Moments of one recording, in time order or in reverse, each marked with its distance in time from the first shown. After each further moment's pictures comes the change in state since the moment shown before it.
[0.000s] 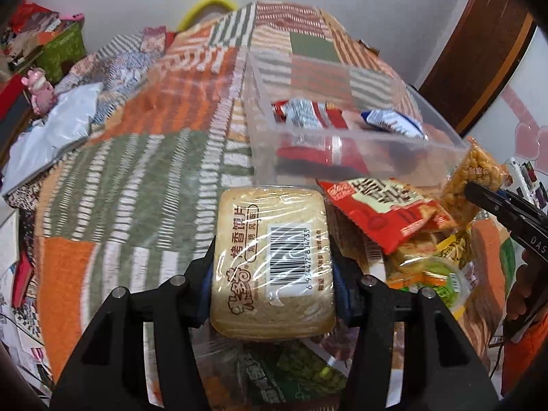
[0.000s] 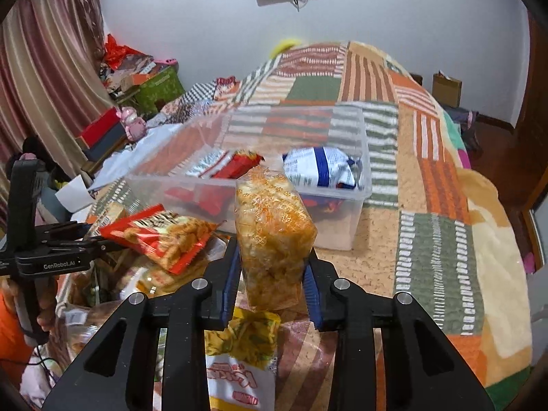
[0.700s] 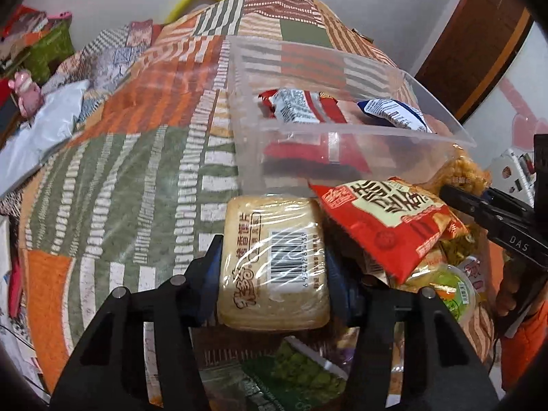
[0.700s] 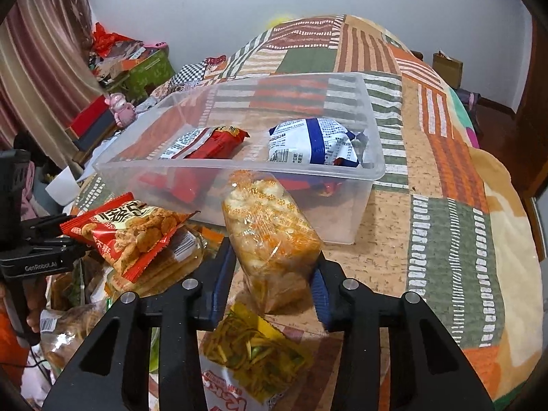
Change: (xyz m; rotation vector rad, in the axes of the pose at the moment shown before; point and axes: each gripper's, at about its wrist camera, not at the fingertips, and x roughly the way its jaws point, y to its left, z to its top) left arm 0.032 -0.002 0.009 0.018 0.055 -0.037; right arm 0.038 -0.013 -0.006 0.022 0.093 -0.010
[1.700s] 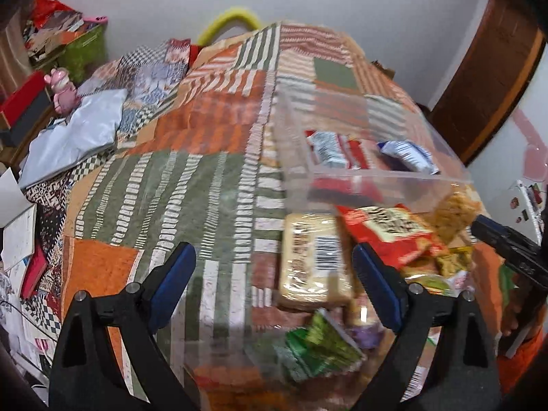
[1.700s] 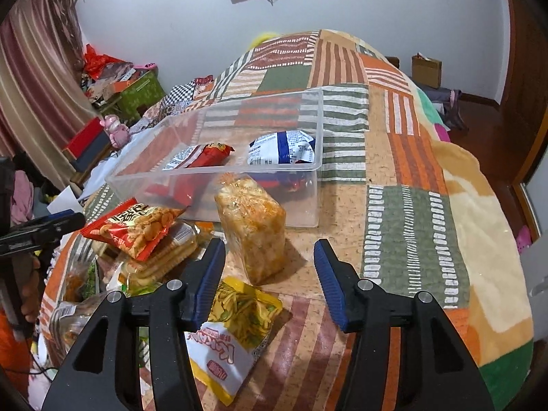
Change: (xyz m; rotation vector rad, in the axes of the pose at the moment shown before) left arm -0.053 0.023 -0.001 -0.081 -0.096 0.082; right arm -0.039 -0.016 -0.012 0.064 -0.061 -0.026
